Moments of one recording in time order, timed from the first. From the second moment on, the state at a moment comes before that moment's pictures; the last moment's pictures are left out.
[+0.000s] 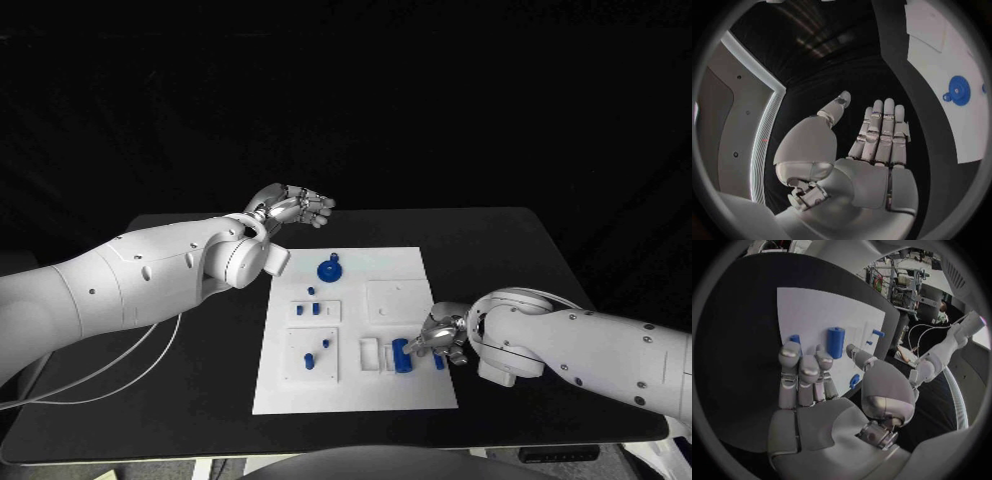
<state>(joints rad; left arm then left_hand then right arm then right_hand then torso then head) 1.19 -0.69 -0.10 1.22 -0.23 -0.29 0.26 1.02 -0.07 0.45 -0.26 0.05 0.75 0.20 0.34 0.46 1.11 0.16 0.09 0.10 0.84 0.14 0.59 0.30 0.04 0.66 0.04 0.41 1.30 1.09 -0.72 -0.20 1.48 -1.02 0.02 -0.52 0.78 -0.19 0.65 -0.01 0.05 0.92 0.11 0.32 0.51 1.18 0.00 1.08 1.16 1.28 -0.11 1.32 0.91 0.20 1.29 -0.06 0.93 1.31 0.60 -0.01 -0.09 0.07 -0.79</state>
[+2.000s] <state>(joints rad) 1.19 -0.71 -0.10 1.22 -0.23 -0.29 0.26 1.02 -0.07 0.44 -0.26 0.05 0.75 0.19 0.35 0.46 1.11 0.16 0.09 0.10 0.84 0.14 0.58 0.31 0.04 0.66 0.04 0.40 1.30 1.07 -0.68 -0.20 1.46 -0.99 0.02 -0.53 0.77 -0.08 0.69 -0.14 0.05 0.96 0.07 0.33 0.54 1.19 -0.01 1.08 1.15 1.29 -0.11 1.31 0.94 0.20 1.28 -0.05 0.96 1.31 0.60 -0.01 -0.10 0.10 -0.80</state>
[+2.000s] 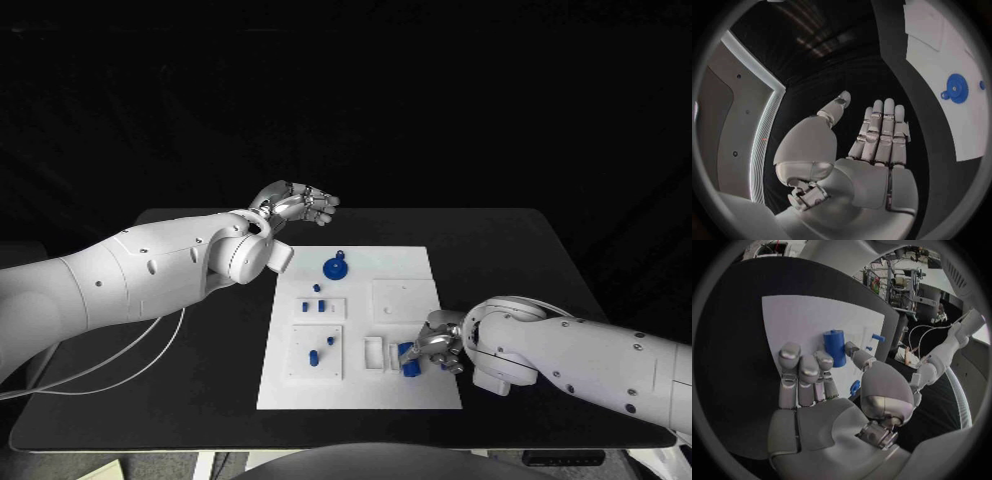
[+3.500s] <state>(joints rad) 1.19 -0.70 -0.10 1.23 -0.23 -0.29 0.26 1.02 -0.07 0.44 -0.26 0.05 0.75 0.19 0.35 0.46 1.11 0.16 0.10 0.10 0.84 0.14 0.58 0.31 0.04 0.66 0.04 0.40 1.30 1.11 -0.54 -0.22 1.40 -0.86 0.01 -0.56 0.71 -0.08 0.71 -0.13 0.05 0.97 0.07 0.33 0.55 1.20 -0.02 1.09 1.15 1.29 -0.12 1.30 0.95 0.20 1.28 -0.05 0.98 1.31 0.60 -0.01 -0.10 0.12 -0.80</state>
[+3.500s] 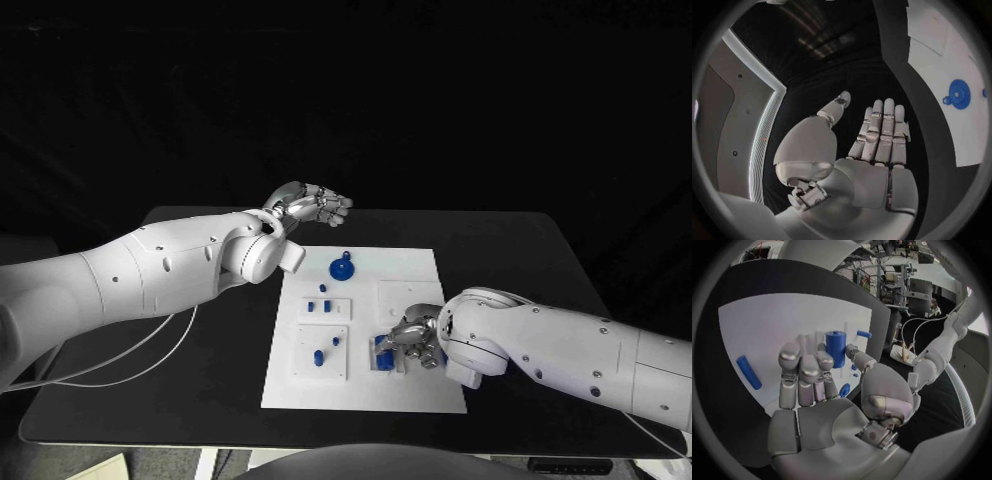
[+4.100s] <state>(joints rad) 1.19 -0.70 -0.10 1.23 -0.23 -0.29 0.26 1.02 -0.07 0.44 -0.26 0.05 0.75 0.19 0.35 0.46 1.11 0.16 0.10 0.10 0.84 0.14 0.58 0.31 0.04 0.66 0.04 0.40 1.30 1.10 -0.53 -0.22 1.39 -0.87 0.01 -0.56 0.70 -0.08 0.71 -0.13 0.05 0.97 0.07 0.33 0.55 1.20 -0.02 1.09 1.15 1.29 -0.12 1.30 0.96 0.20 1.28 -0.05 0.98 1.31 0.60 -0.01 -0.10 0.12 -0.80</state>
